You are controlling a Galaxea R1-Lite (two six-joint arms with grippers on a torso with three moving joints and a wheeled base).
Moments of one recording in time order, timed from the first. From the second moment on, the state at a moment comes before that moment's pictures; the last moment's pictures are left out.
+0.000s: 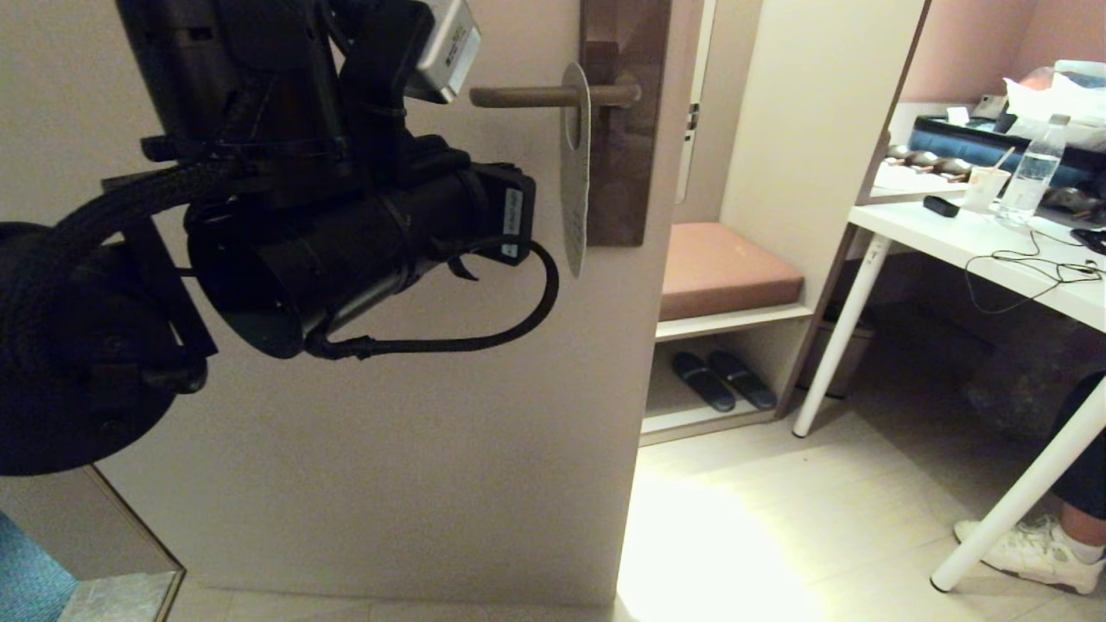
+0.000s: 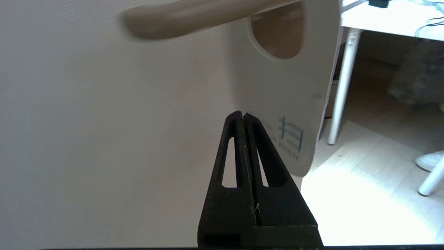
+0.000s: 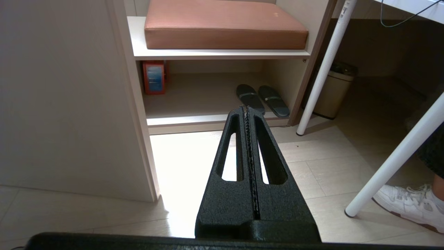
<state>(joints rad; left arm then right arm) -0.77 1.64 -1.24 -0.44 0.32 0.15 0.00 0.00 0.00 0.01 0.01 -0.03</state>
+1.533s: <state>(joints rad) -0.83 1.87 -1.49 -0.44 0.31 0.17 0.00 0.00 0.00 0.01 0.01 -0.03</state>
